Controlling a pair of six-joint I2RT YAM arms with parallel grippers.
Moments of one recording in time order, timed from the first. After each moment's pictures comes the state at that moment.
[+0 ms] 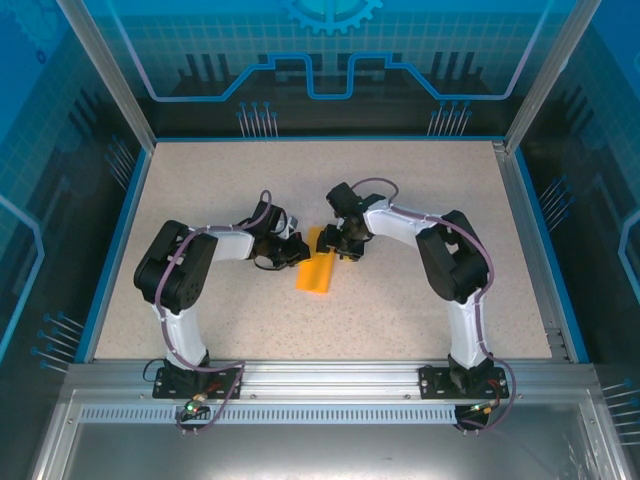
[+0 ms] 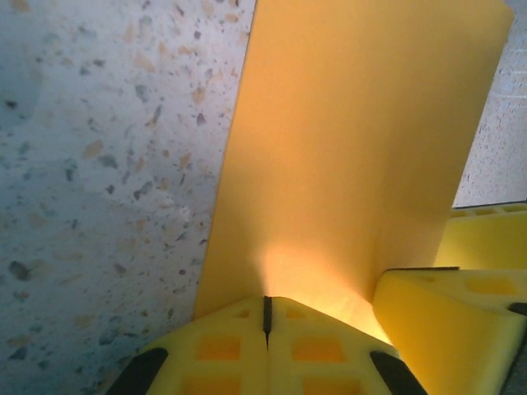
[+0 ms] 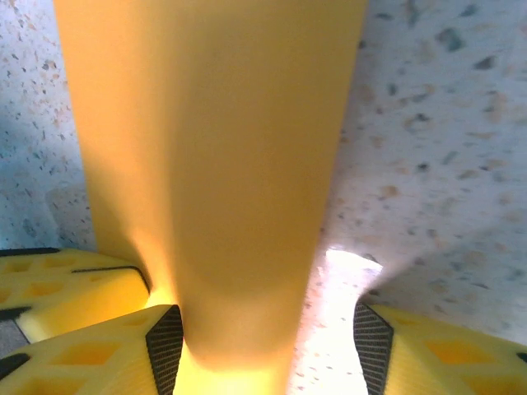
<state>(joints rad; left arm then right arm) -0.34 1.88 0.92 -0.06 0.59 -0.74 0.59 2.04 1.43 -0.67 -0.25 0.75</state>
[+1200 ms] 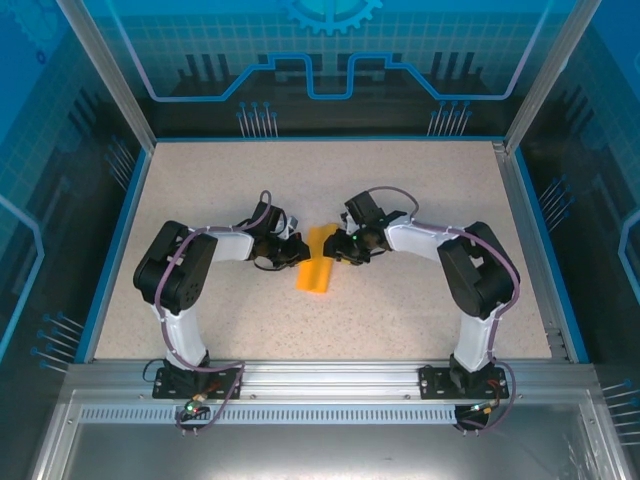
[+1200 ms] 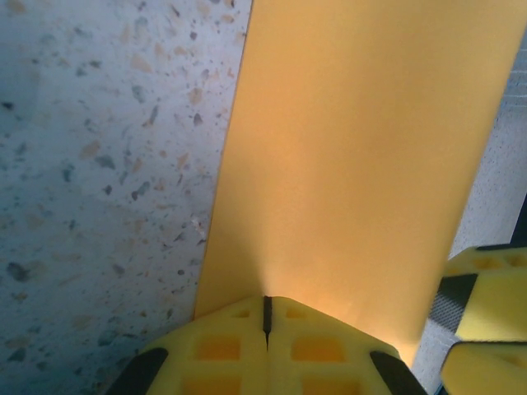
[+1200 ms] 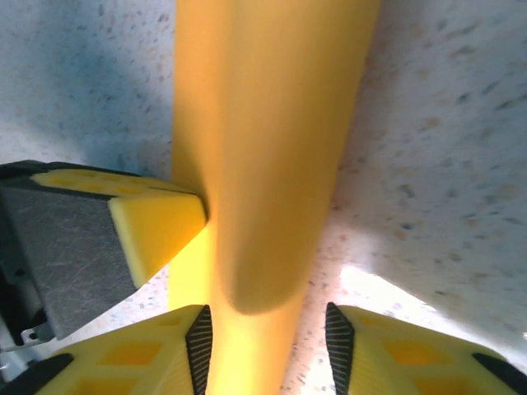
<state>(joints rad) -0.34 1.88 0.91 -0.05 0.59 -0.73 0.57 1.87 1.17 -0.40 -0.38 0.72</state>
